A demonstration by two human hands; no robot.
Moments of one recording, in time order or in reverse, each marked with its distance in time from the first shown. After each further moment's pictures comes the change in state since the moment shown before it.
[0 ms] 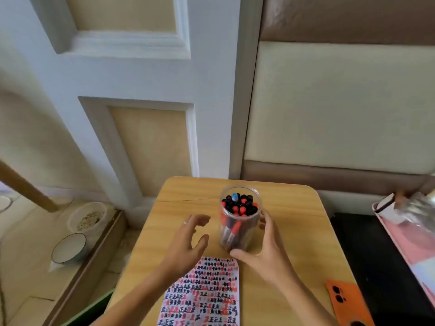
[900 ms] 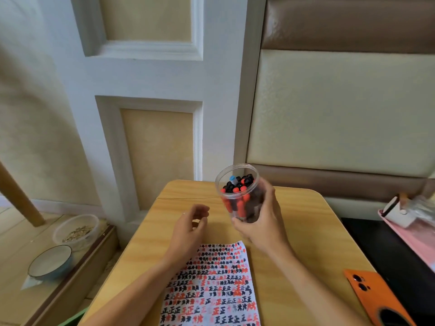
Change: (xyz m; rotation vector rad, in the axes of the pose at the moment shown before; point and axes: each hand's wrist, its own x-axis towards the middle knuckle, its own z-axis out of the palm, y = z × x) left_hand 0.001 -0.052 0.035 -0.199 0.254 0.016; right_hand 0.023 0.009 0.040 -0.010 0.326 -0.386
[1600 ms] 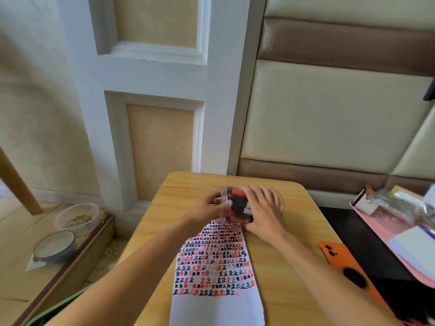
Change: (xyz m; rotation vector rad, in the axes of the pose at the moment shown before) left_hand -0.010 0.055 -0.006 -0.457 -0.498 -0.249; right_hand -0.027 -0.011 -0.023 -0.765 -0.190 -0.261
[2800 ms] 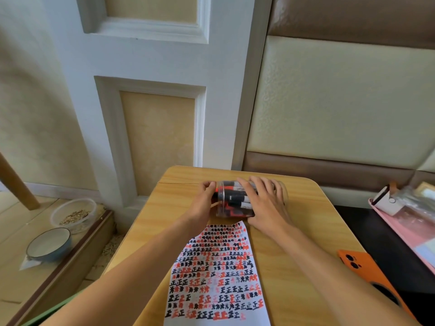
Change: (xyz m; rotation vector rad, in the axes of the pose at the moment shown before) left_hand 0.041 -0.015 -0.005 -0.342 0.263 -0.105; right_hand 0.037 0.011 0.031 -0.101 -0.052 -0.012
